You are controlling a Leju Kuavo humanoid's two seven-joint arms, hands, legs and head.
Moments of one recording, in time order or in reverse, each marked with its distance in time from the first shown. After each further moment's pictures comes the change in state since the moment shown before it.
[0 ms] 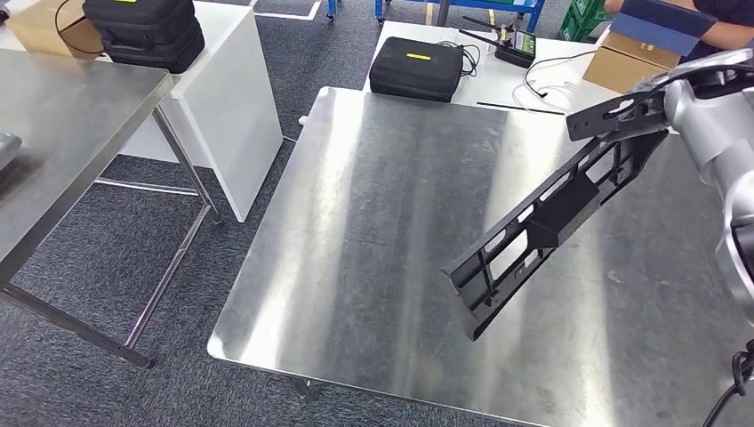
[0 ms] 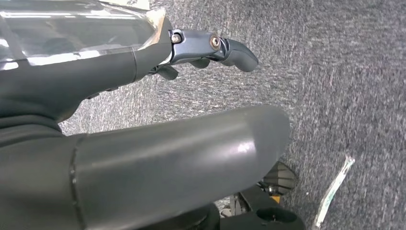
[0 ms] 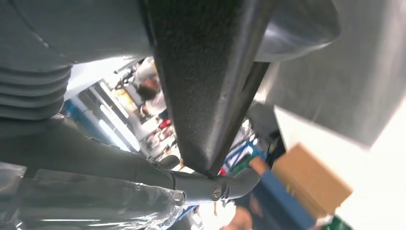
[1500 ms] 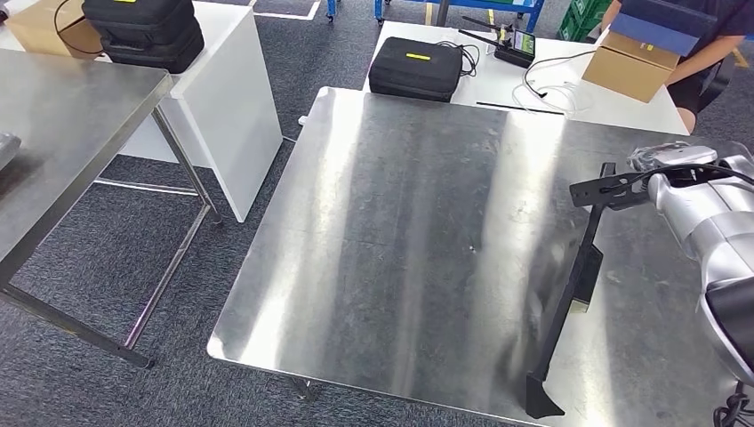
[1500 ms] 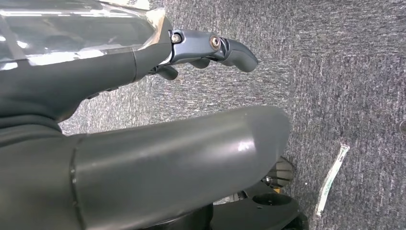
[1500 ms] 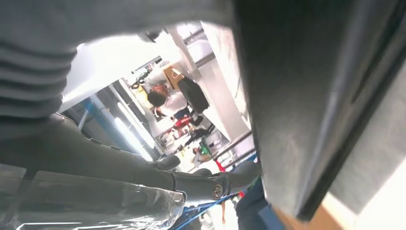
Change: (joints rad) left arm -0.011 -0.012 -0.033 0.000 -0.033 -0.009 0.015; right arm 0.249 -0.079 0.013 0.020 -0.038 -0.291 0.095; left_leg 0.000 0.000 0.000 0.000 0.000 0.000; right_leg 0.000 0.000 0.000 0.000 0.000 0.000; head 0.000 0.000
